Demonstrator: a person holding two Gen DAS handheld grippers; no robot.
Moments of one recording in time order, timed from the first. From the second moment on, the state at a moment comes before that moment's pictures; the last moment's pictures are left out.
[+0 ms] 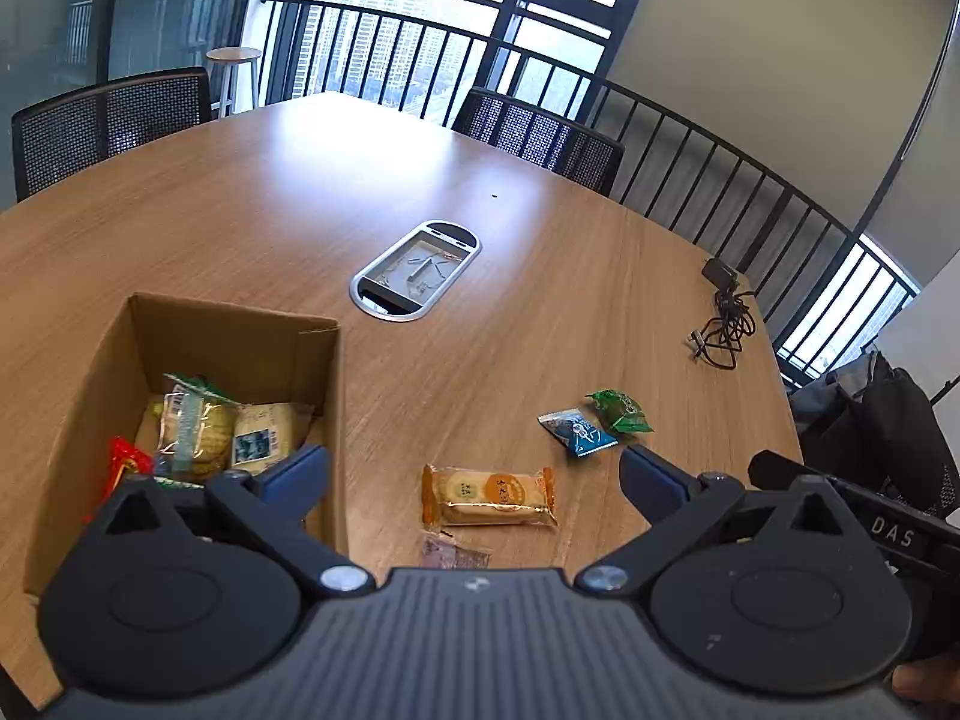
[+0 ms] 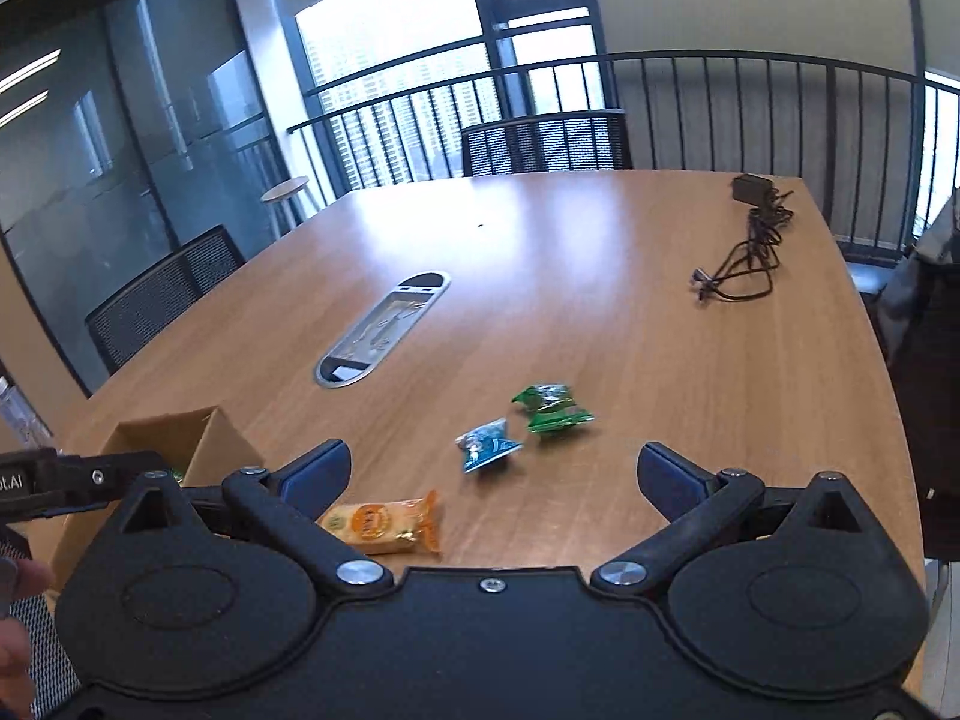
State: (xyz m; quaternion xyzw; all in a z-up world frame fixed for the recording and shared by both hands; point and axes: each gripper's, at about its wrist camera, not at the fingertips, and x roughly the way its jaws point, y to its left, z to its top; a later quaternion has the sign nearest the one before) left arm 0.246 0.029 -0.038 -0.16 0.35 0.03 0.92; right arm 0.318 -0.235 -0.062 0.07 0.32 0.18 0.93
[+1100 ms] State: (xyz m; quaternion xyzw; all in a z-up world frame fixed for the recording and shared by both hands) left arm 0.428 -0.027 -0.151 -0.24 0.46 0.01 0.86; right arm 0.351 -0.267 -0.132 0.09 0.29 0.19 0.93
